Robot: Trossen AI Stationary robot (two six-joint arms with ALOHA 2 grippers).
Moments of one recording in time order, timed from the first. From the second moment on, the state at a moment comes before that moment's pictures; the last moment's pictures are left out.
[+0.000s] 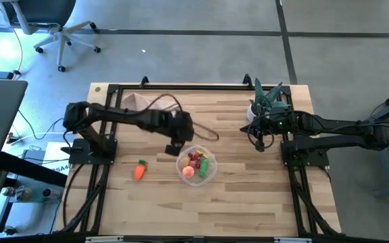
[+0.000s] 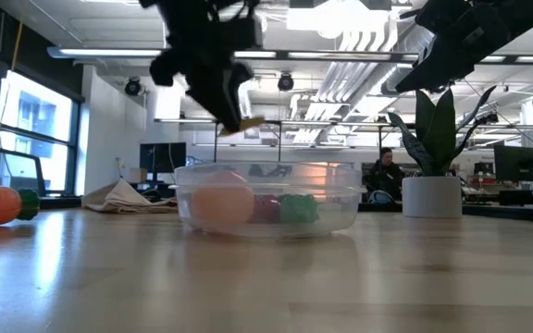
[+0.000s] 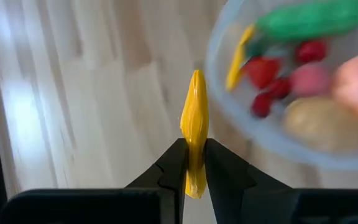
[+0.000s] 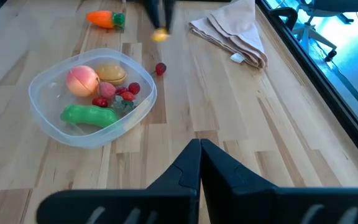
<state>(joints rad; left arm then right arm) 0.17 1.66 1.25 -0.68 -0.13 0.41 -0.17 0.74 0.58 -0.36 -0.03 -0.10</state>
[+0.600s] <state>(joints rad) -0.03 1.85 1.28 -0.55 -0.17 0.37 -0.17 0.74 0.58 -0.36 -0.03 -0.10</state>
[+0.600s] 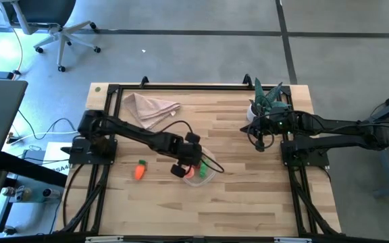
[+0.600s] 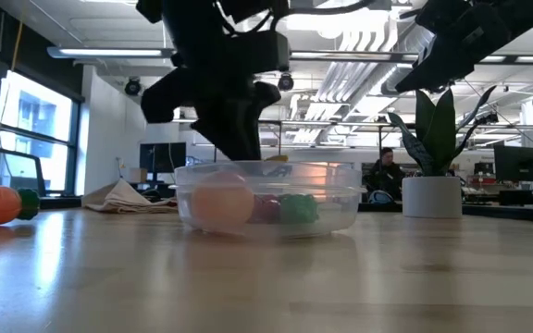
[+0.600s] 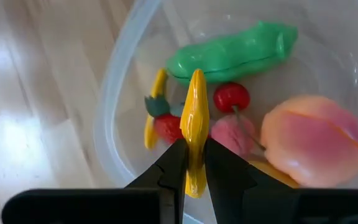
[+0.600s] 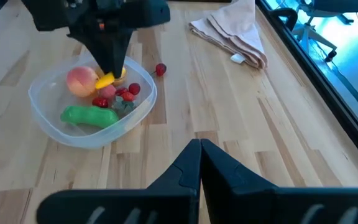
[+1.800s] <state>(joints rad) -0.03 1.90 1.28 -0.55 -0.14 0.38 -0.17 0.74 0.58 -0.36 -0.03 -0.10</state>
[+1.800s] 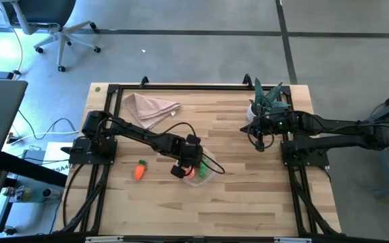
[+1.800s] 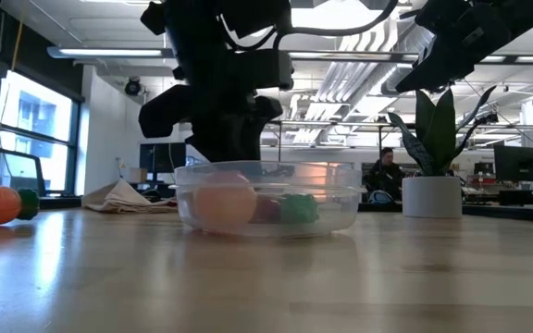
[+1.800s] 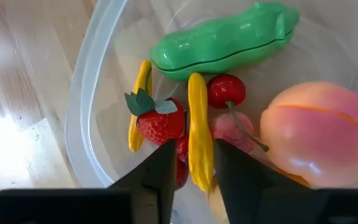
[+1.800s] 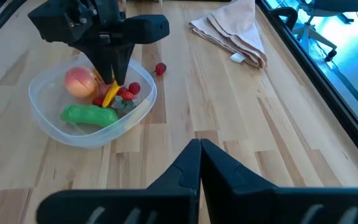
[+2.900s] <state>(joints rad) 0.20 1.88 1.48 -1.13 -0.01 0.32 -0.17 0.74 0.58 -0.36 -0.03 -0.10</state>
